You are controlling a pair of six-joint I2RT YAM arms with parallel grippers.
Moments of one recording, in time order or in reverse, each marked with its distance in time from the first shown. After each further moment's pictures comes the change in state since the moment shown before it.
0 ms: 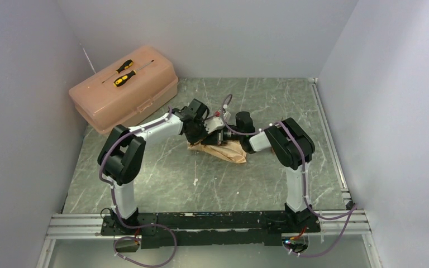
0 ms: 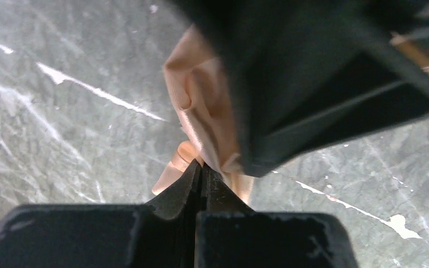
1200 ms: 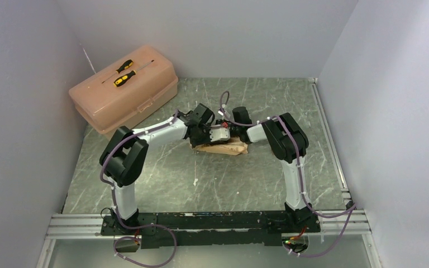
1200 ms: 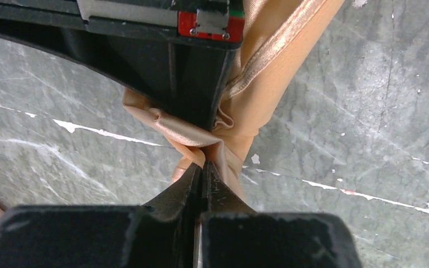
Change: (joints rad) left arm -0.073 -0.010 -0.037 0.024 -0.014 0.263; right arm -0.049 0.136 0.204 -0.374 -0.012 -0.051
